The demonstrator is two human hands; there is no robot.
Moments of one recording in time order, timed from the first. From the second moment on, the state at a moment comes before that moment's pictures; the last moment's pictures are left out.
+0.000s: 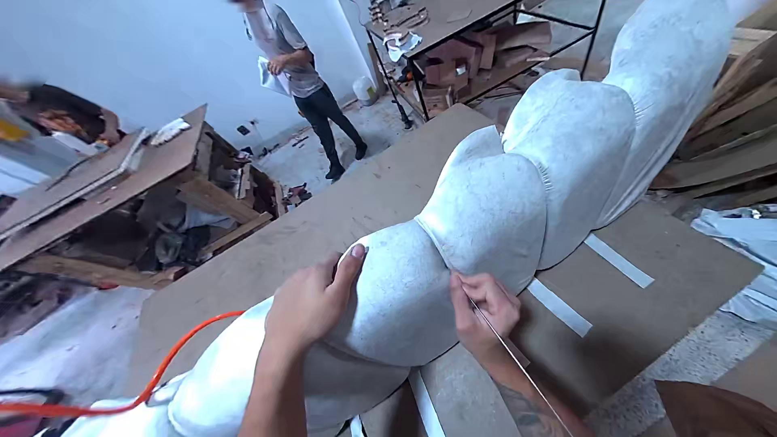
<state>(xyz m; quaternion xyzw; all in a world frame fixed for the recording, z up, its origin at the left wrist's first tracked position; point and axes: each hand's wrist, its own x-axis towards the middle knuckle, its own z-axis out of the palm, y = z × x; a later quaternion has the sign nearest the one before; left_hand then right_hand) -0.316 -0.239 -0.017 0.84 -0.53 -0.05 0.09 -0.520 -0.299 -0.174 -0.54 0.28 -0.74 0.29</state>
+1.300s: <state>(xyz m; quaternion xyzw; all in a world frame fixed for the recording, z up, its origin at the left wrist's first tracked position) -0.297 -0.255 -0.017 0.86 -0.51 -0.08 0.07 -0.541 -0.311 -0.171 -0.63 0.29 -0.65 0.30</state>
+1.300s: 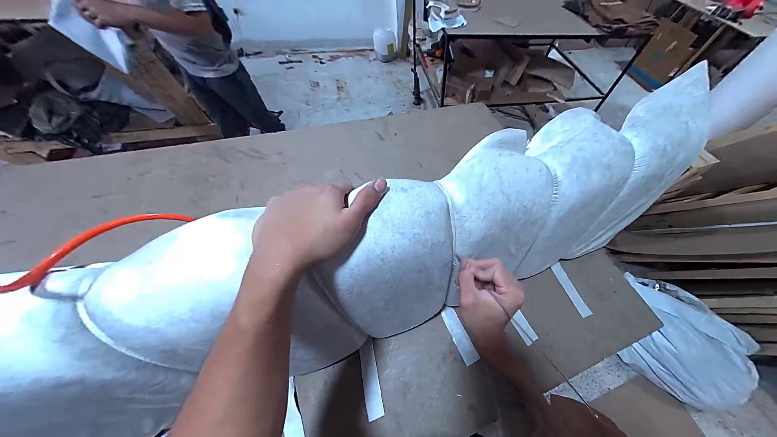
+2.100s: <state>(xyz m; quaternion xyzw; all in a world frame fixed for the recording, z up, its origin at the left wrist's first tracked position) -0.257 -0.301 -0.027 0.84 -0.42 -0.23 0.23 -0.545 -0.306 -0.317 -0.71 0.27 -0.62 0.18</state>
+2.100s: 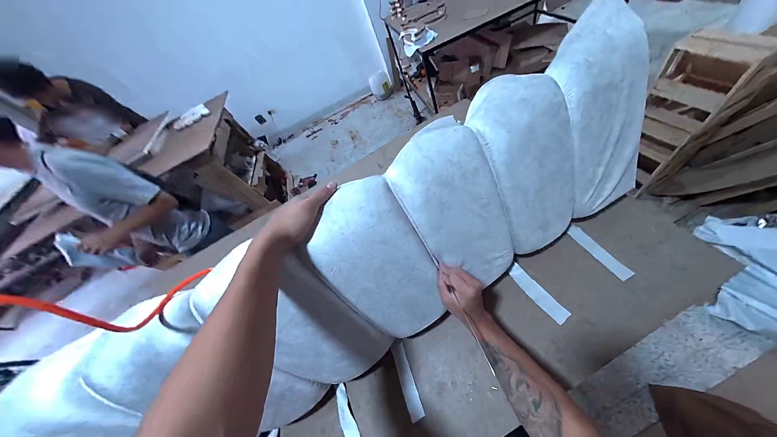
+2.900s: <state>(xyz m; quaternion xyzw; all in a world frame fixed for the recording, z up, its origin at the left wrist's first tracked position) -0.298 -0.264 -0.010 0.86 -0.49 -0.10 0.12 -0.652 -0.427 -0.134 -0.60 0.25 -0.70 0.29</state>
